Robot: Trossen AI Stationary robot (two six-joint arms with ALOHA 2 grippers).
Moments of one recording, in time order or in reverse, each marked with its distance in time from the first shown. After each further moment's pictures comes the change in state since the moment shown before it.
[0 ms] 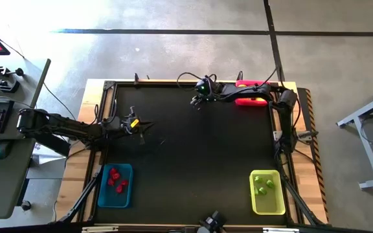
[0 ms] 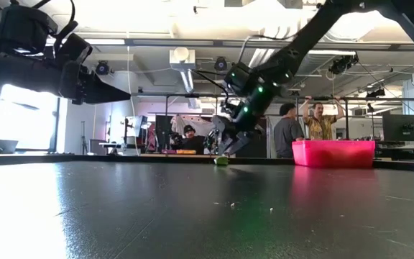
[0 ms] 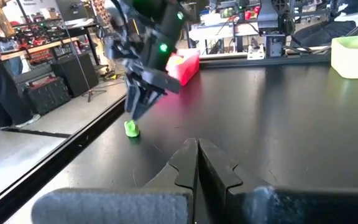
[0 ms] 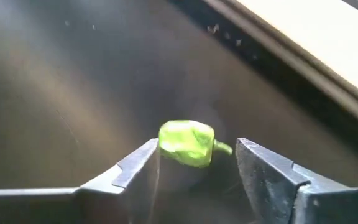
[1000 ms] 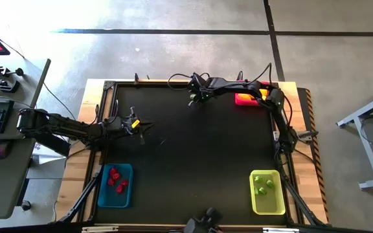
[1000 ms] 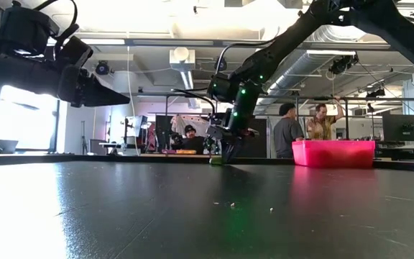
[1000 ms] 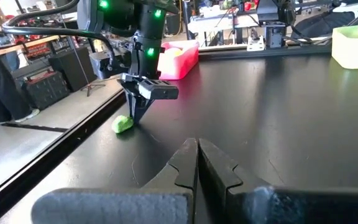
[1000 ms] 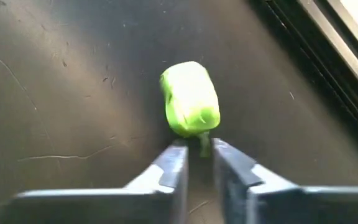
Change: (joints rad) left arm -0.001 0.001 0.001 -0.031 0.000 0.000; right arm -0.001 0.180 0.315 -0.405 0.004 -0.116
